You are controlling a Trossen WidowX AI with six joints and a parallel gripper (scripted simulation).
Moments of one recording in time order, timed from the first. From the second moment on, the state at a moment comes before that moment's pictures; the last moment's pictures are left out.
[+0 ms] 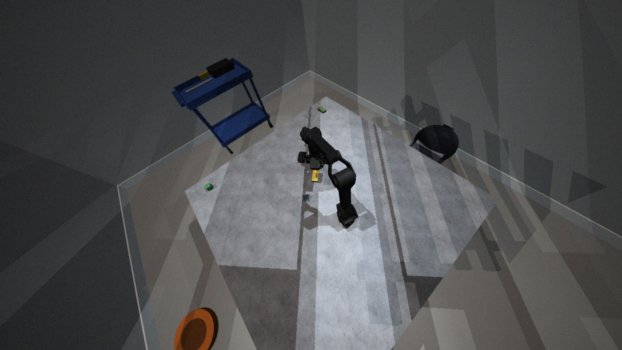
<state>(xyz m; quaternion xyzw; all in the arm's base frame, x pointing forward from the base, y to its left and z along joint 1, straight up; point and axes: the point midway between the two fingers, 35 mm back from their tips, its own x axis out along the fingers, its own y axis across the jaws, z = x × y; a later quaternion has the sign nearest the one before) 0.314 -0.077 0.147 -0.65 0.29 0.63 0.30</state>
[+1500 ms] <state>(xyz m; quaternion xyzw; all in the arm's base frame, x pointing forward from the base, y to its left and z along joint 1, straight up) 0.244 0.084 0.147 -0.67 0.24 0.66 0.25</state>
